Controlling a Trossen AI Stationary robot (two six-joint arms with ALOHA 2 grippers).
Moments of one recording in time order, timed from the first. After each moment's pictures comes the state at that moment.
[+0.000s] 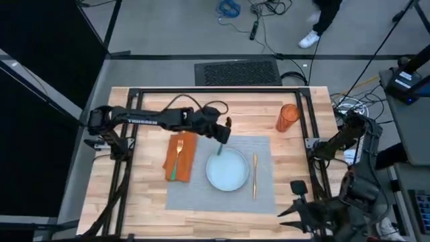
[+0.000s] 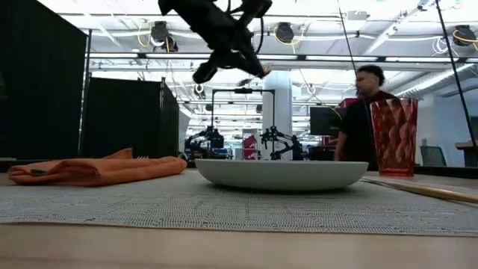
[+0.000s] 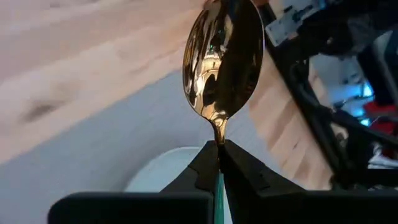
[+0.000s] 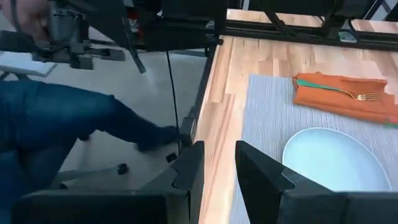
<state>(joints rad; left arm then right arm) 0.07 1.69 1.32 -0.33 0.00 -0.96 1.10 1.50 1.63 -0.92 0.69 0.64</state>
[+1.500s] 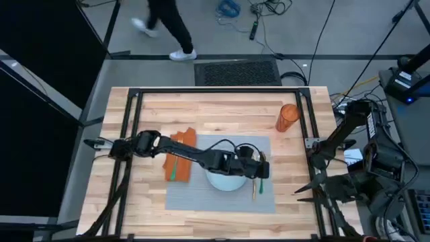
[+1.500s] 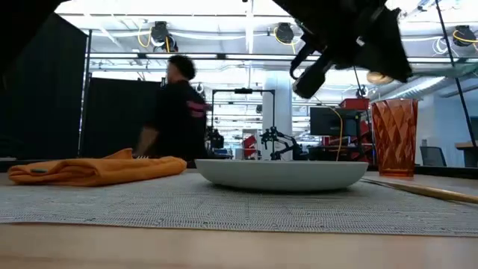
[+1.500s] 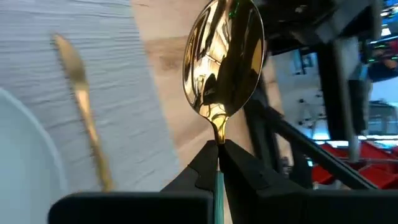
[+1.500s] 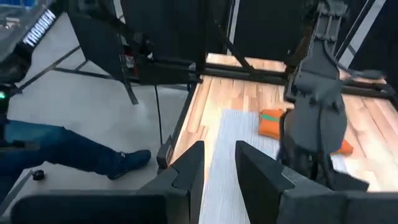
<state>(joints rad) -0.20 2.29 1.95 -0.29 -0.25 -1.41 1.19 1.28 1.63 -1.00 0.87 0.55</state>
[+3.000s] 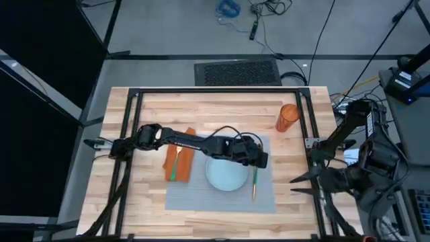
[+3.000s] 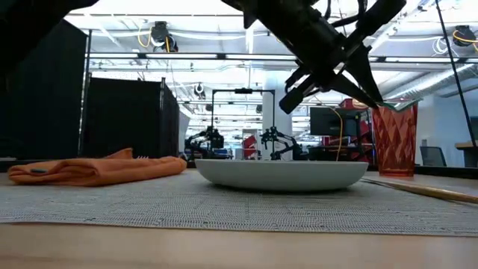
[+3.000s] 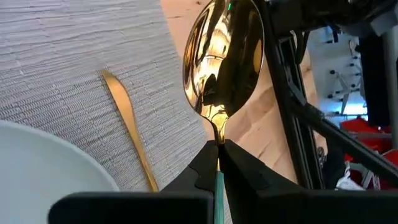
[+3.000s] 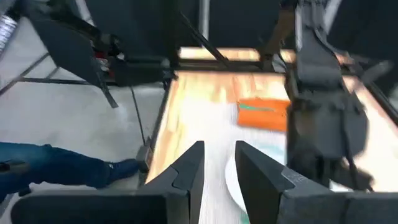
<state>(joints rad) -0.10 2.29 1.95 -0.38 -0.08 -1.28 1.12 1.29 1.63 -1.16 0.89 0.75</state>
